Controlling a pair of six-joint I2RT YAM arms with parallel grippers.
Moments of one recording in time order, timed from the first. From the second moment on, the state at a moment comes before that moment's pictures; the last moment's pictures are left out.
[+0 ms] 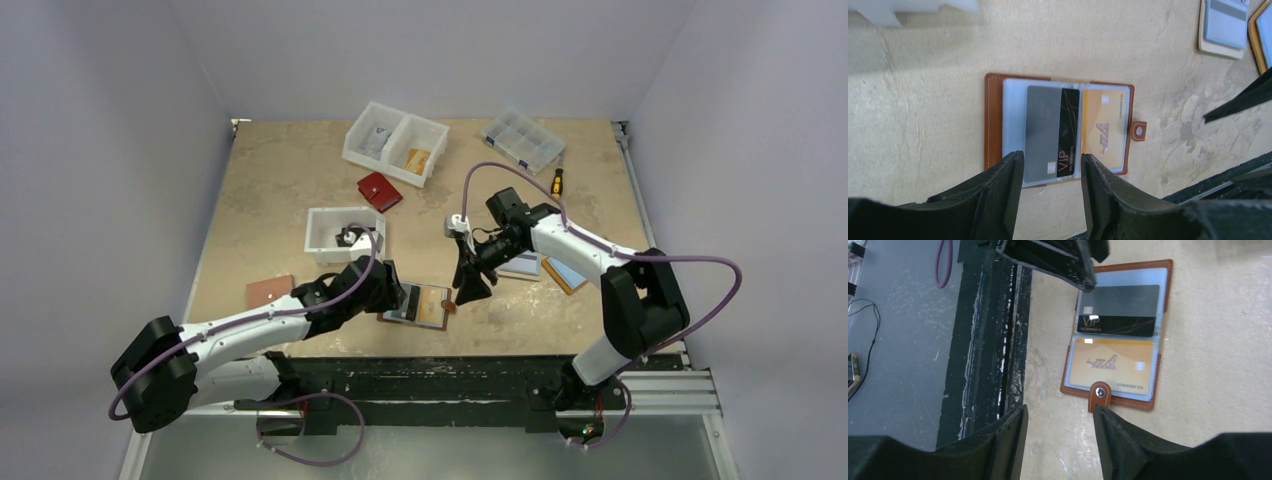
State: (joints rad) left arm -0.90 1.10 0.52 -0.19 -0.26 -0.87; right arm 0.46 1.58 1.04 -0.77 -1.01 -0.77
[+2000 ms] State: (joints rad) left arm -0.70 1.28 0.35 0.25 0.17 -0.88; right arm 0.66 1.97 1.15 -0.46 -0.82 -0.07
